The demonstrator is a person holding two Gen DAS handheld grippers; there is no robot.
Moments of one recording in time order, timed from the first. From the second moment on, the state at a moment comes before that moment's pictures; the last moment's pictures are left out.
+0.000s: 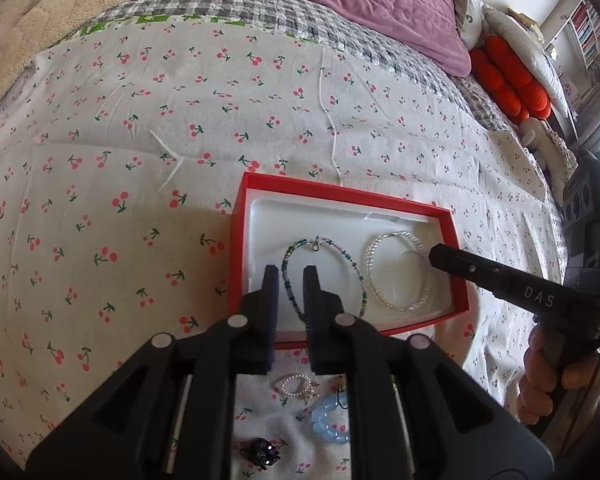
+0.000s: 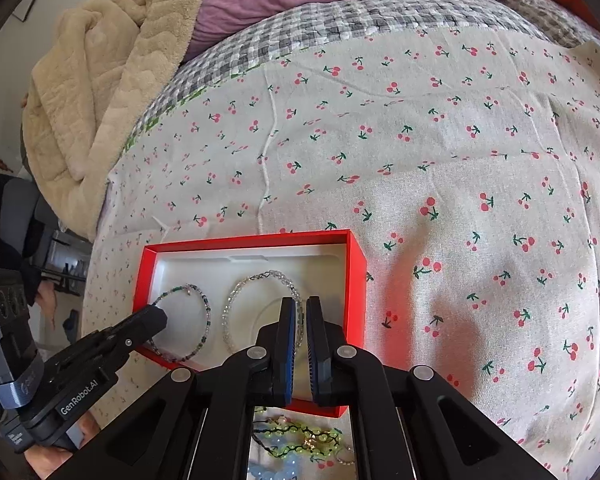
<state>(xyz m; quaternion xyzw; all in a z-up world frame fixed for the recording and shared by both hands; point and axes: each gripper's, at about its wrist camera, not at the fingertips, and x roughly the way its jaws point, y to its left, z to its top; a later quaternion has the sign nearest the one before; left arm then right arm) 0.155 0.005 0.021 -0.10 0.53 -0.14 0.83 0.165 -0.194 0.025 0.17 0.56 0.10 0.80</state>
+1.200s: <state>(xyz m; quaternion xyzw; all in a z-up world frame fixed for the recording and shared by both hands) 0.050 0.046 0.025 0.02 0.55 -0.09 0.83 0.063 -0.191 0.067 0.09 0.54 0.12 0.83</state>
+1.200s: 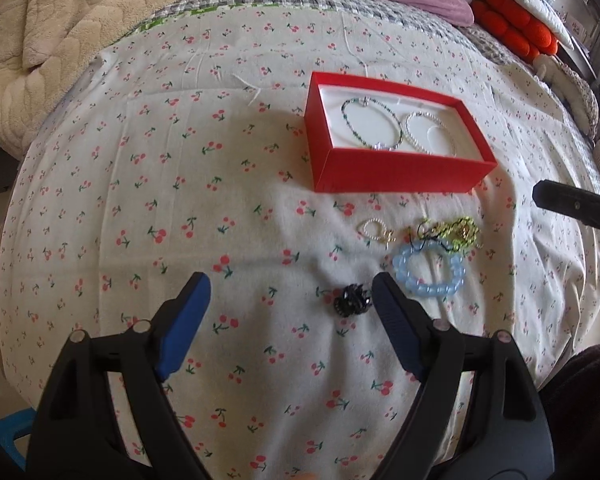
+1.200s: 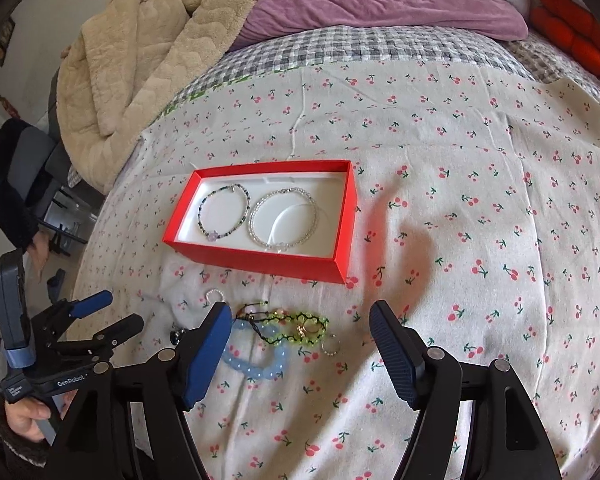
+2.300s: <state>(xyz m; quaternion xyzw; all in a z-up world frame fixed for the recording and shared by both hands) 0.043 -0.001 -0.021 0.06 0.57 -0.20 0.79 0.045 -0.146 -0.017 0.06 0.61 0.16 0.77</state>
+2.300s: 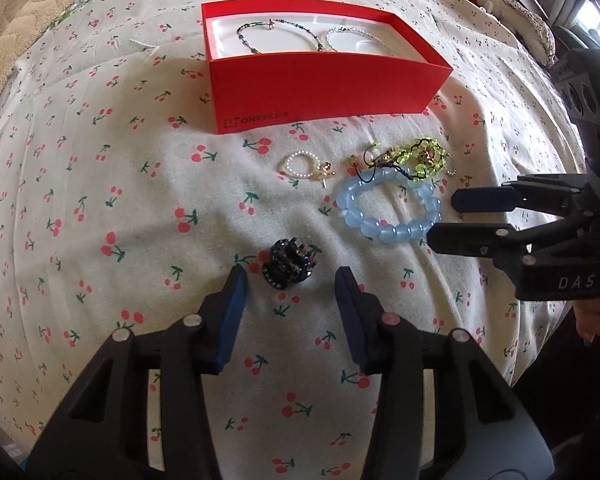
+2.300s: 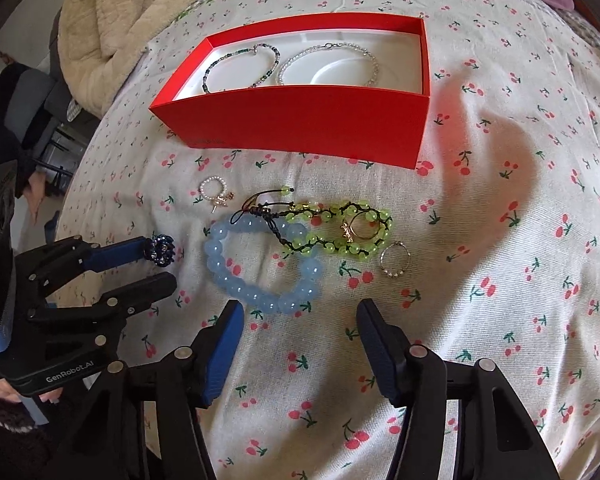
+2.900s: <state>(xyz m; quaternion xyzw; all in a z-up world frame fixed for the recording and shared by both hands) 0.048 0.004 -0.021 0.04 0.56 -0.19 0.80 0.054 -0.134 -0.024 0.09 0.61 0.18 0.77</state>
